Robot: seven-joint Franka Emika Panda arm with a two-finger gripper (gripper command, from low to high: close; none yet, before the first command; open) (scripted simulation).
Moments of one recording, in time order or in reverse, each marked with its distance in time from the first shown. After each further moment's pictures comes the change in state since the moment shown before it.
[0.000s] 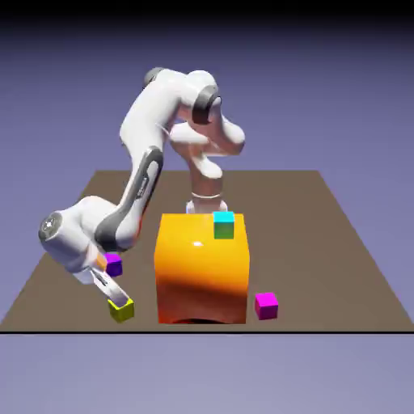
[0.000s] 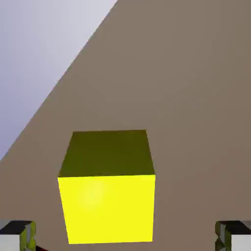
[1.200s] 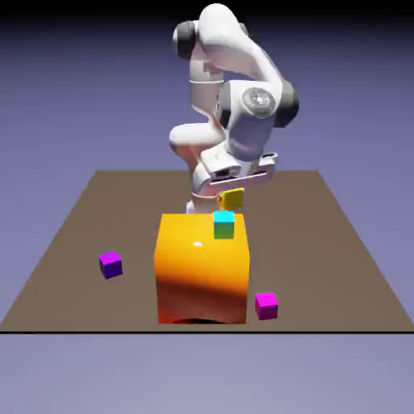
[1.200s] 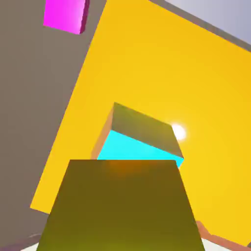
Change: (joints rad) arm 0.239 -0.749 0.451 -0.364 -0.566 -0.285 -0.294
